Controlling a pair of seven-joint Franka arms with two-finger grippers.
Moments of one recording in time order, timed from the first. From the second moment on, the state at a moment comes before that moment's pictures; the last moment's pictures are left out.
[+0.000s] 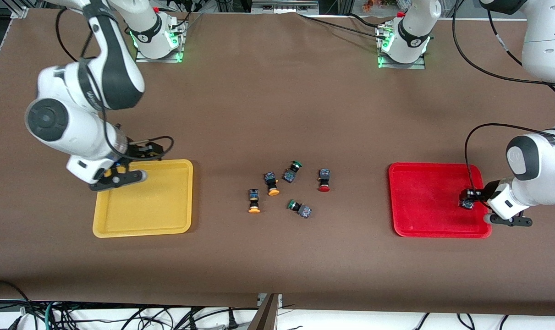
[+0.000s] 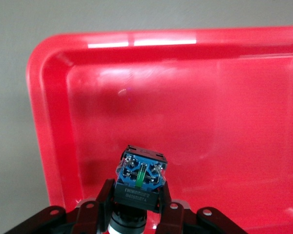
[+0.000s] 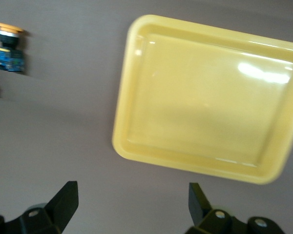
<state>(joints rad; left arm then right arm) 0.27 0.67 -0.06 -1.60 -0.03 2.16 0.28 0.34 0.38 -0.07 -1.61 0.07 1.89 -0.03</state>
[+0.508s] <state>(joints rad) 0.27 0.67 -0.06 -1.71 -0.06 2.22 0.28 0.47 0.71 -0.06 -1.44 0.08 2.22 0.12</state>
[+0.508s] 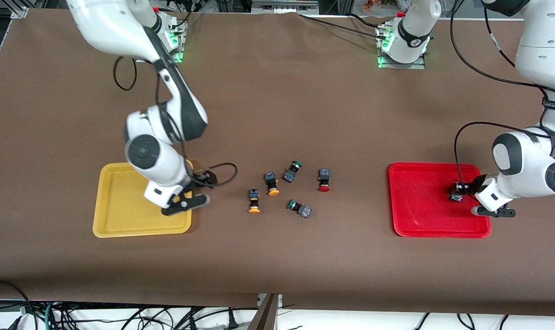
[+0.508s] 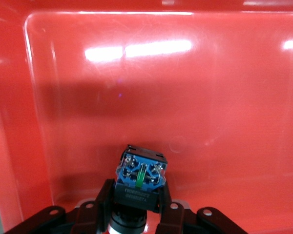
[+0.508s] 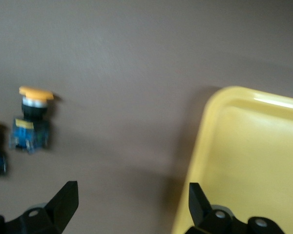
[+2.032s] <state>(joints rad) -0.26 0.75 -0.23 -1.57 0.00 2.23 -0.32 0.56 0.96 0.01 -1.28 0.07 2.43 0.44</state>
